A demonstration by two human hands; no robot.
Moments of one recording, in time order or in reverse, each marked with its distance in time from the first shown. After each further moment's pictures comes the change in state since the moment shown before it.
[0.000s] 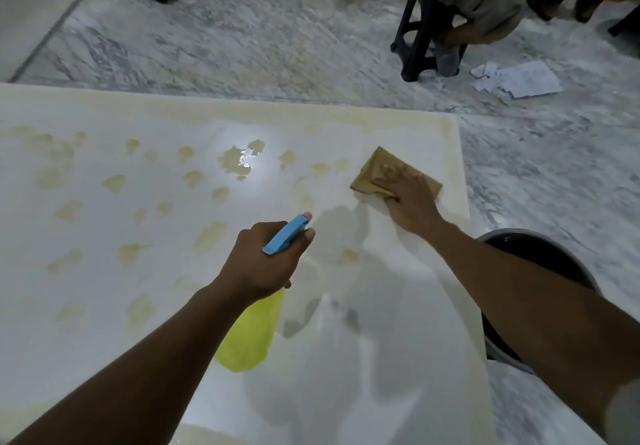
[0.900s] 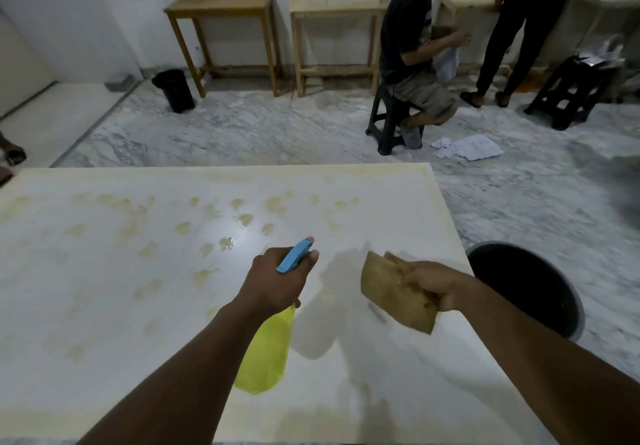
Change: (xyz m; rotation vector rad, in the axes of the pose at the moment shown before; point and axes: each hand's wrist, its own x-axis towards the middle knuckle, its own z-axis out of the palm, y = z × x) left_hand -0.120 -0.040 -0.084 -0.092 0.021 0.196; right_hand -0.214 -0.157 -0.036 1.007 -0.263 0.646
